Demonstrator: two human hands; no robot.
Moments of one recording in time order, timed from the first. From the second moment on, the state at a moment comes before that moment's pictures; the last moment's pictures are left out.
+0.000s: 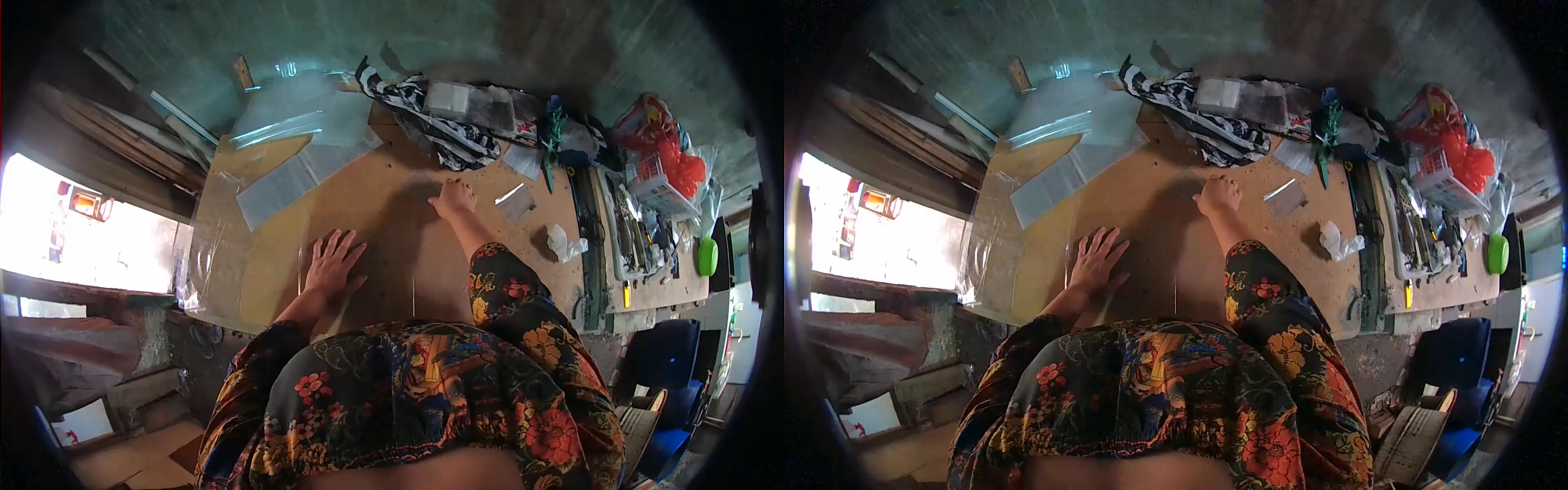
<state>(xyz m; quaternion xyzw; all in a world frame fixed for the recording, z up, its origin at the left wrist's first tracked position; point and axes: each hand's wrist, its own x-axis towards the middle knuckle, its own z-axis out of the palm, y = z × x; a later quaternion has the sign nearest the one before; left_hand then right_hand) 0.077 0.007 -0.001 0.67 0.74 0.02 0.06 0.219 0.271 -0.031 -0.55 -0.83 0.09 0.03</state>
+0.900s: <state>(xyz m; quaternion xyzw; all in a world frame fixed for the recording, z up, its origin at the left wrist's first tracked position) 0.201 0.078 0.011 0.16 0.43 0.52 0.72 0.384 0.190 0.033 -0.25 -0.61 0.73 0.15</state>
